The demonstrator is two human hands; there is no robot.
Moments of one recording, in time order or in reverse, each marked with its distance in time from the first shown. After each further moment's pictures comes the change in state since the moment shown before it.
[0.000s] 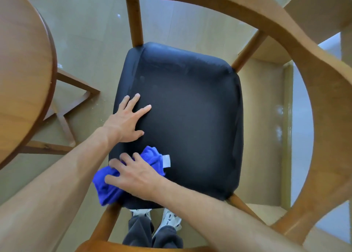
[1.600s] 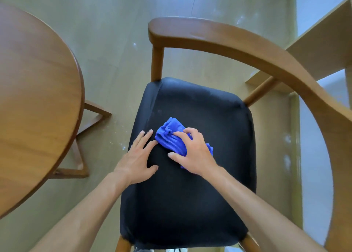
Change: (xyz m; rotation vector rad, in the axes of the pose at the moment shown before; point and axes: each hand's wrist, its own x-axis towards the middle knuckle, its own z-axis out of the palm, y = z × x) left_hand -0.015 -0.011 0.001 -0.323 0.084 0.012; right_hand -0.015 0.144 -0.042 0.558 0.265 0.792
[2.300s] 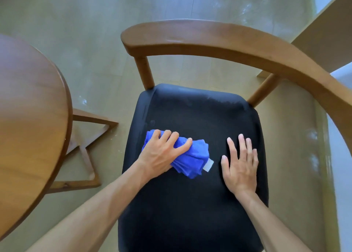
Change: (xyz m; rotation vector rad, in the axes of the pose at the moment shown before) left_hand 0.073 0.057 -0.002 0.843 0.376 0.549; right_hand -0.029 0.143 0.009 -0.382 0.344 0.313
